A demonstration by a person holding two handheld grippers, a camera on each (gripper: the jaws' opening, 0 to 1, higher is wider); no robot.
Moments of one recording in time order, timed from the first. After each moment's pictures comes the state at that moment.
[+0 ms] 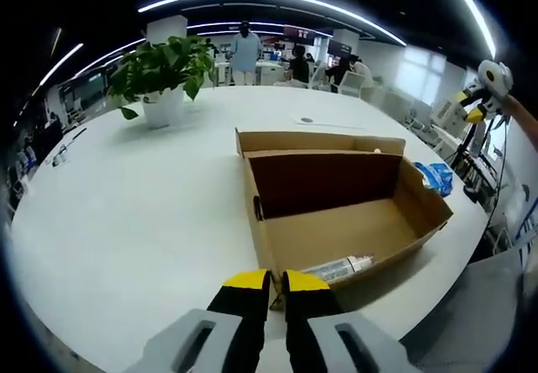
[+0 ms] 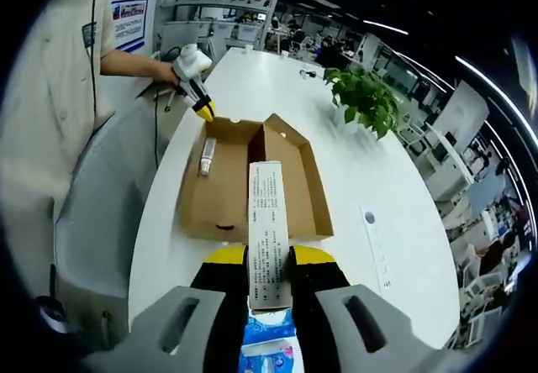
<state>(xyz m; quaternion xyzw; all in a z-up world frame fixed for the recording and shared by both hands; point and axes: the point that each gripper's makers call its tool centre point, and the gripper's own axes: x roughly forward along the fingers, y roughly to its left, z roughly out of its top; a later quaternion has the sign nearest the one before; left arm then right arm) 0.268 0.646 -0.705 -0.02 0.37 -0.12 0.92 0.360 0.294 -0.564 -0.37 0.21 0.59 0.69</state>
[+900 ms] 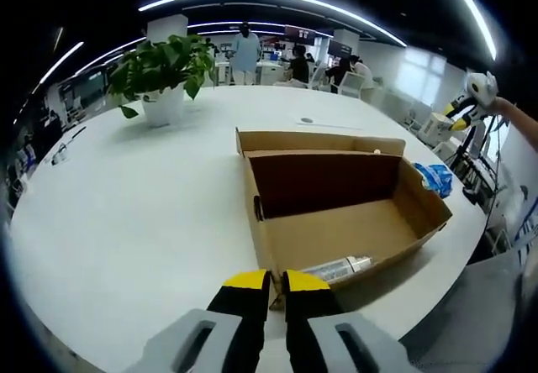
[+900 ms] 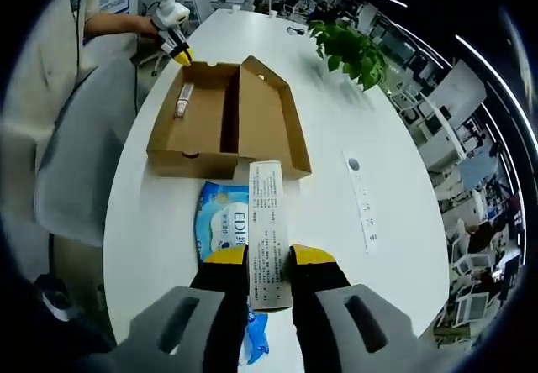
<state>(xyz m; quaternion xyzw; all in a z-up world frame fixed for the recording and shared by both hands) 0.269 0.646 -0.706 -0.02 0.37 -0.12 0.92 0.407 0.232 -0.603 -0.42 0.27 0.54 0.68</state>
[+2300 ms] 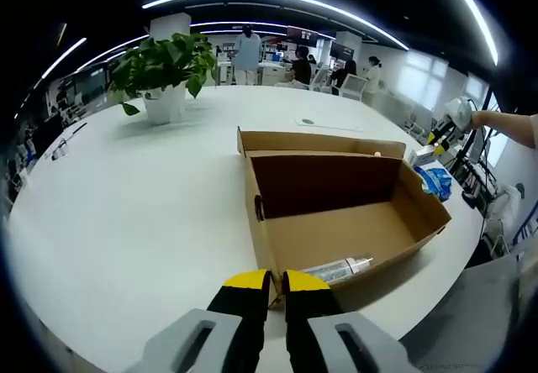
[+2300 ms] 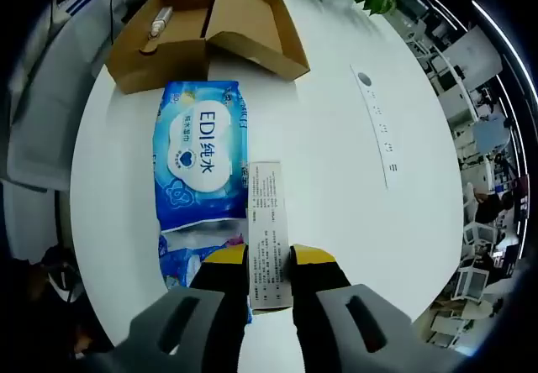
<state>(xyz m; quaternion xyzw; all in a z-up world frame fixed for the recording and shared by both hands) 0.269 0.648 -0.706 -0.03 0.37 -0.12 0.92 0.452 0.154 -0.699 -0.49 0.39 0.48 0.61</state>
